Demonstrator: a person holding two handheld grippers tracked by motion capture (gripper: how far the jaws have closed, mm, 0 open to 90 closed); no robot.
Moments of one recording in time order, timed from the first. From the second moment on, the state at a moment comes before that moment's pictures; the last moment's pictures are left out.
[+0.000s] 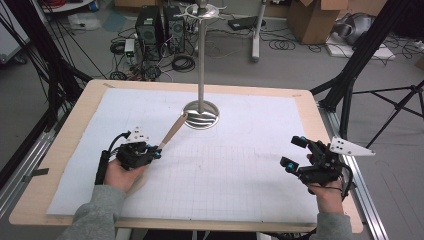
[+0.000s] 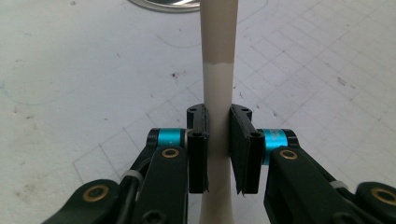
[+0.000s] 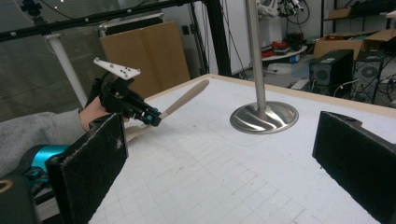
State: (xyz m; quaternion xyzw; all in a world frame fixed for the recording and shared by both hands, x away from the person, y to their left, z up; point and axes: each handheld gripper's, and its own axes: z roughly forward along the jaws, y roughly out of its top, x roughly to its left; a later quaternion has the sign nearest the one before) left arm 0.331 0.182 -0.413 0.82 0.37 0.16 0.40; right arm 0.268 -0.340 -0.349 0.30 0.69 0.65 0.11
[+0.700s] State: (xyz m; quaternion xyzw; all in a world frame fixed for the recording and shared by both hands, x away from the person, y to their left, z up) left arm 0.329 0.191 -0.373 0.80 0.36 0.15 0.45; right arm 0.270 -0.335 -0.350 0.29 0.69 0.65 0.11
